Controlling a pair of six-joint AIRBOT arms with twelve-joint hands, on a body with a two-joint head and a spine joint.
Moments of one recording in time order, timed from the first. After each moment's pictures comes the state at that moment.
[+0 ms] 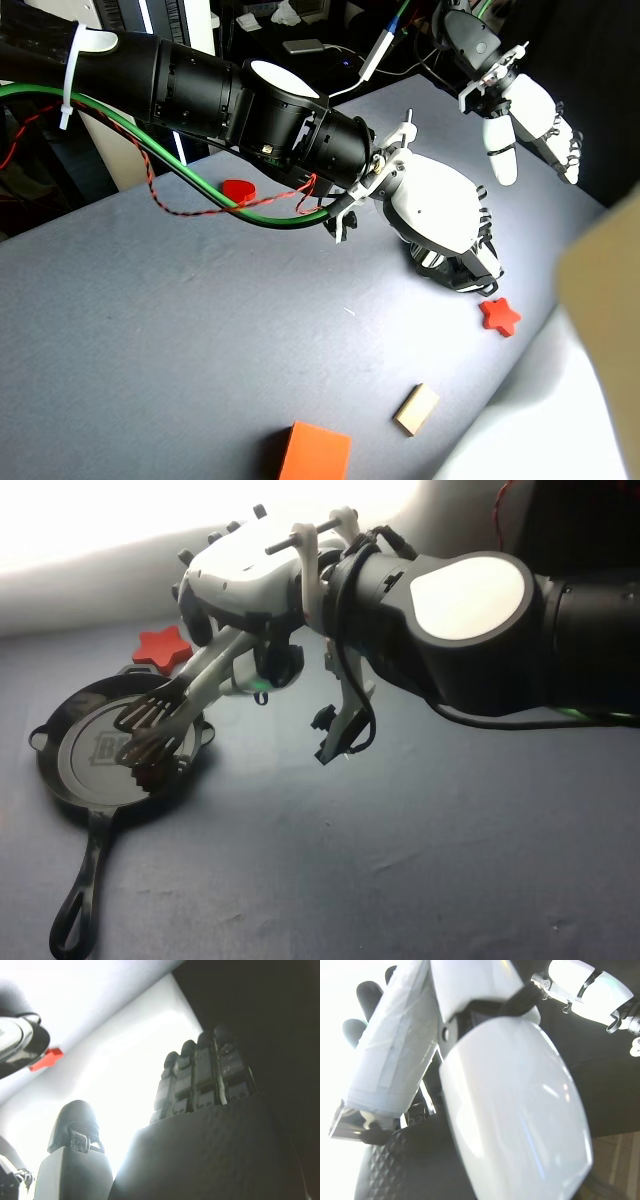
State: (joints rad) left arm 0.80 -0.73 0.93 -1.36 -0.95 1.63; right arm -0.12 -1.57 1.27 -1.82 -0.37 0.79
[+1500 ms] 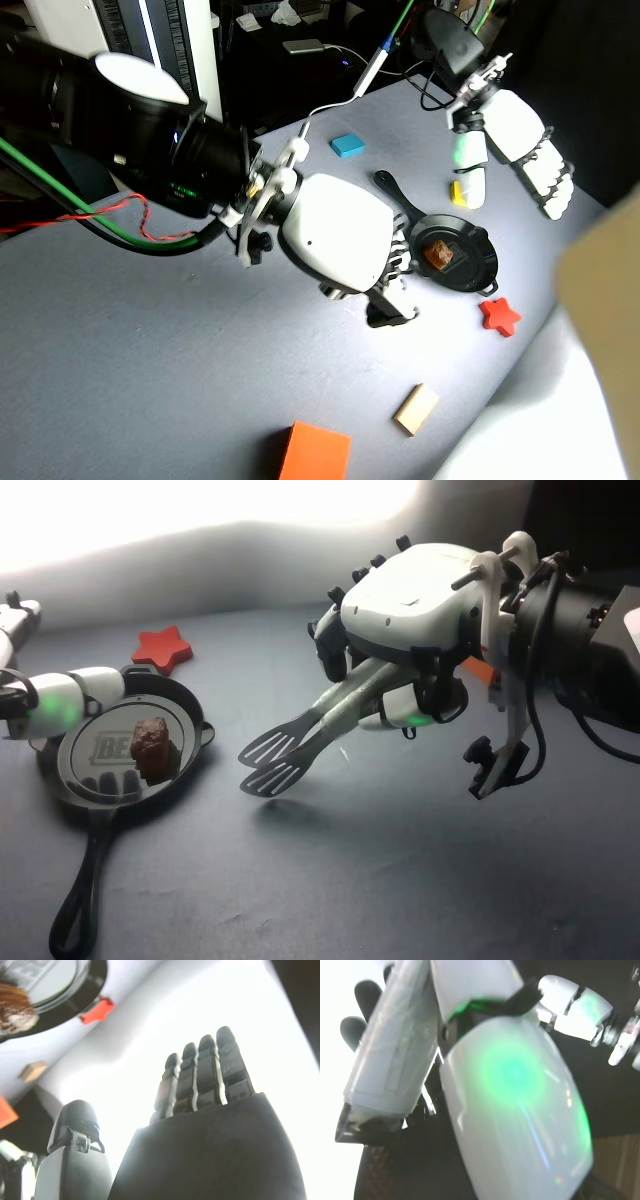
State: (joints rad) left arm 0.59 -0.81 0.83 -1.30 -0.91 1.83; right arm -0.21 -1.24 1.04 -1.94 -0.29 0.87
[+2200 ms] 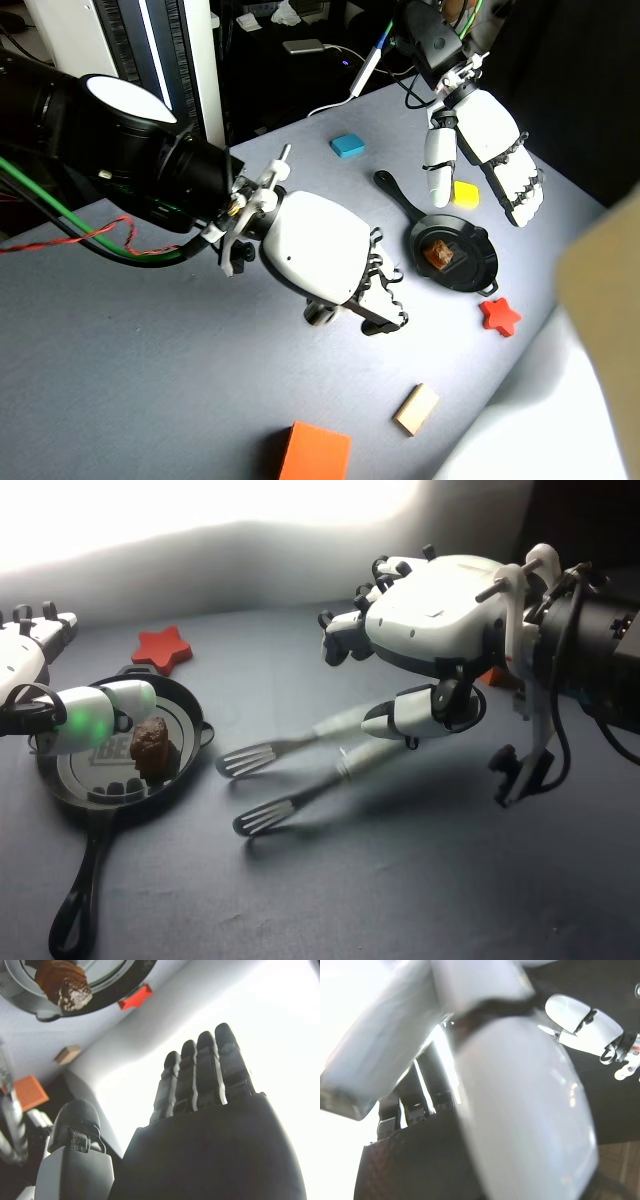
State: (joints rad) left arm 0.59 -0.81 0.78 -1.28 -0.91 1.83; right arm -0.24 -1.21 1.04 -1.94 -0.29 0.87
